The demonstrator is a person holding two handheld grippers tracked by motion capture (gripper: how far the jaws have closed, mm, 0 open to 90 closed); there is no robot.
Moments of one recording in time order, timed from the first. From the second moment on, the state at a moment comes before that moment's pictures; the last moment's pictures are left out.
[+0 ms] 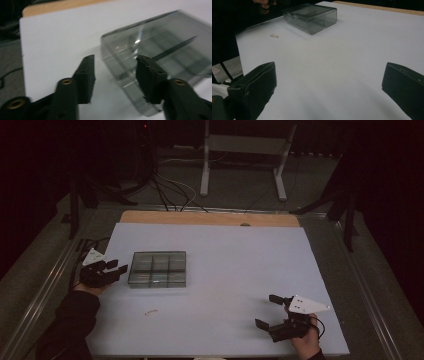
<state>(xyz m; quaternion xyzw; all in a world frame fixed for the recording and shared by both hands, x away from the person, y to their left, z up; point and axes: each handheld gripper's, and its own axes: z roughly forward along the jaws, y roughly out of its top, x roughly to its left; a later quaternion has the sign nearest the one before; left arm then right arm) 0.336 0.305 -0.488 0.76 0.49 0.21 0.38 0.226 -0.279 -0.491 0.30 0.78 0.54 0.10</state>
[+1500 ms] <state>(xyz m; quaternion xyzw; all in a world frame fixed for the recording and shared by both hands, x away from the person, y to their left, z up) 0.371 0.260 -0.506 0.81 0.46 0.13 0.33 0.227 -0.278 -0.493 0.31 0.78 0.54 0.10</state>
